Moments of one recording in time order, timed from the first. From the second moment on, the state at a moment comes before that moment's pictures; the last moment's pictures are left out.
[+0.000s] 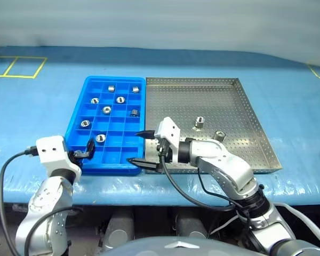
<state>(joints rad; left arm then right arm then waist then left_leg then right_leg) 0.12 0.12 0.35 -0.78 -0.31 0.90 -0.08 -0.32 -0.35 0.34 -0.46 0.40 0.69 0.68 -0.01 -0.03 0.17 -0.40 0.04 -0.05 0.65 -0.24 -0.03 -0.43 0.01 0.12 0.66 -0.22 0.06</state>
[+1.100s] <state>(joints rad) 0.08 0.28 -0.20 -0.60 -0.29 0.54 -0.41 -0.51 0.05 0.12 0.05 0.10 0.76 -0.03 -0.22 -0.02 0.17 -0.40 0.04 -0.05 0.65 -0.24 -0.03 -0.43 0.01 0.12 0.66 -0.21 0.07</state>
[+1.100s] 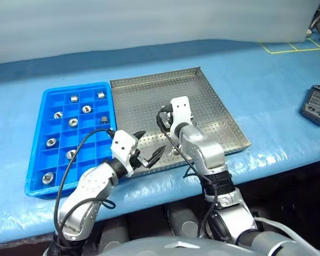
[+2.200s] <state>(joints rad) 0.14 0.29 -0.24 -0.64 -0.28 0.50 -0.39 -0.62 0.10 0.07 0.29 0.04 0.63 -0.06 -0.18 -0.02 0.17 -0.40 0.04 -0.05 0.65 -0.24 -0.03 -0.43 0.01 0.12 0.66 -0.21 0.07</state>
